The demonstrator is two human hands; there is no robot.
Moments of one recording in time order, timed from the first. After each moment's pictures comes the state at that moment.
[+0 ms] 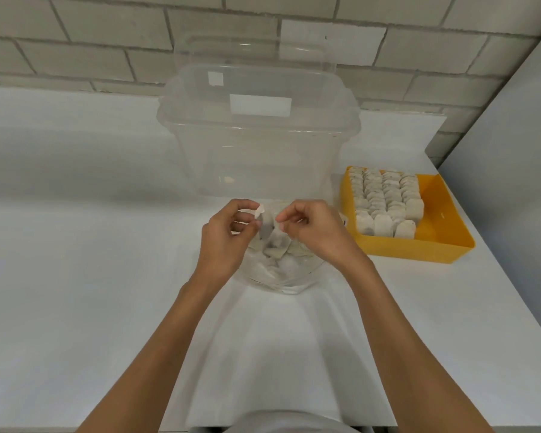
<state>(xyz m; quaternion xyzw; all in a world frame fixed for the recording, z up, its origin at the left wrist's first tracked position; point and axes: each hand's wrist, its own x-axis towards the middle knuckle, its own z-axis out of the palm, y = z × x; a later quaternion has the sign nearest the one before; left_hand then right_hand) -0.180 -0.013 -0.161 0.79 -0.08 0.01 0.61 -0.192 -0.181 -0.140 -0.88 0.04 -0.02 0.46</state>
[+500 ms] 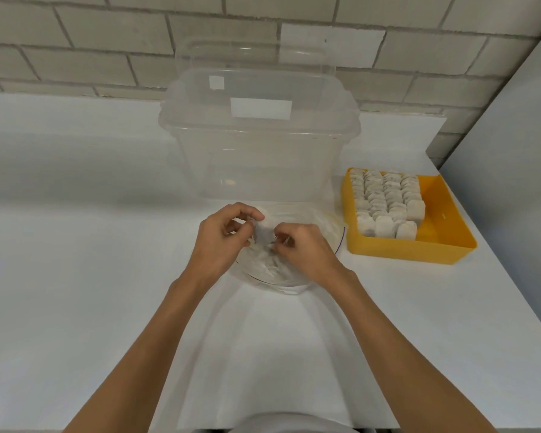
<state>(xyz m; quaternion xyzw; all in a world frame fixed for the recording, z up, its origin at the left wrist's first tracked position) -0.174 -0.002 -0.158 0.78 -0.13 -0.02 0.61 -0.188 -0.174 -0.188 -0.95 -0.03 -0.03 0.30</state>
